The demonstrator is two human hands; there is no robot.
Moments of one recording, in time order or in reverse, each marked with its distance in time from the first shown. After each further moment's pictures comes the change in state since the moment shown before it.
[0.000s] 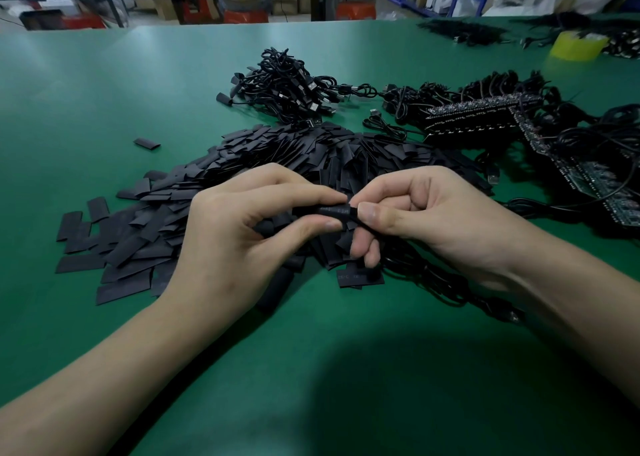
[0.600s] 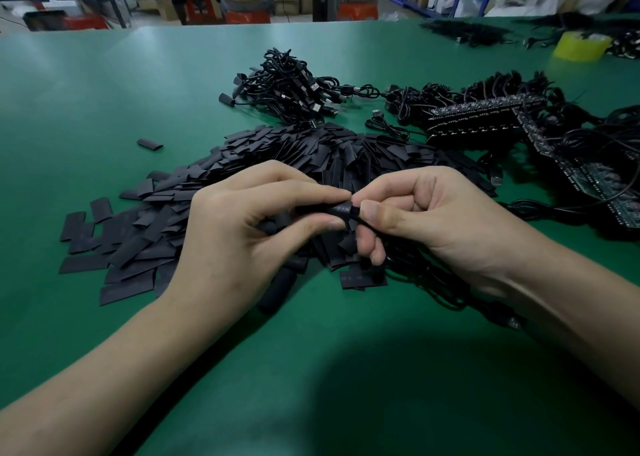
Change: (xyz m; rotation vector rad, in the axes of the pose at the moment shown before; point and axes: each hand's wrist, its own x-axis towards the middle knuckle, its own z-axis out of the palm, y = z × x) left_hand 0.001 -0.002 -0.001 0.030 0.011 0.009; right_hand 0.000 -0.001 0.007 0.076 0.052 -0.035
